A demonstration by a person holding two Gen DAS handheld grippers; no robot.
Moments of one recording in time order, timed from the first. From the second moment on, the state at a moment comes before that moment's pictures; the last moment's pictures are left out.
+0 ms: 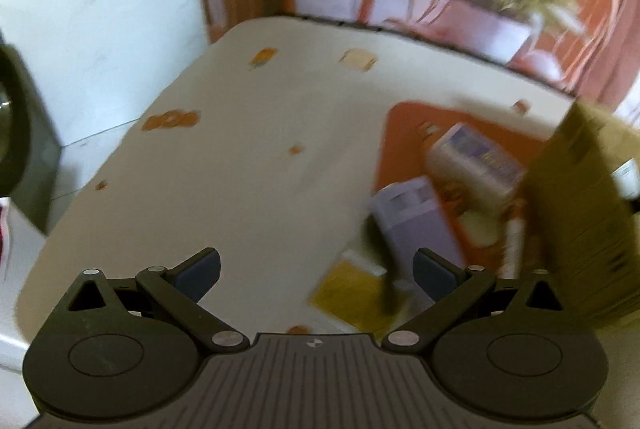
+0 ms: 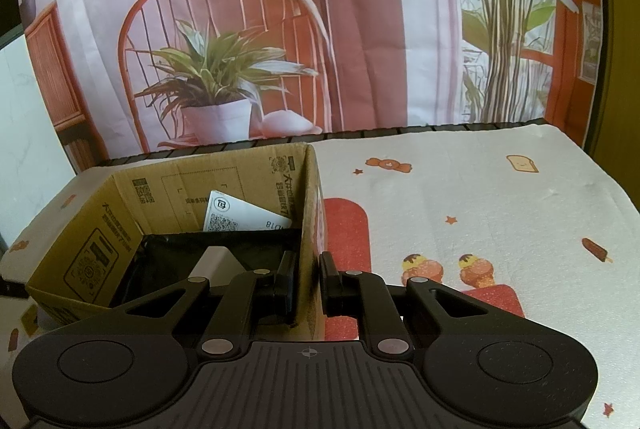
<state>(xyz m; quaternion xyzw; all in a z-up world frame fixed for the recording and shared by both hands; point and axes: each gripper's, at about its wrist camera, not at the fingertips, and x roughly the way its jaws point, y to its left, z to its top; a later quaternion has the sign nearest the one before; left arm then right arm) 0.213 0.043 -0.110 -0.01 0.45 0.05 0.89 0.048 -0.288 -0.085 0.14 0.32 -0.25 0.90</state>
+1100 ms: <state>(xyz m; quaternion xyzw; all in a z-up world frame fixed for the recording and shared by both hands) 0.229 -0.006 -0.111 -0.01 0.43 -0.02 0.90 0.048 -0.289 -0.084 0.14 0.32 -0.25 0.90</state>
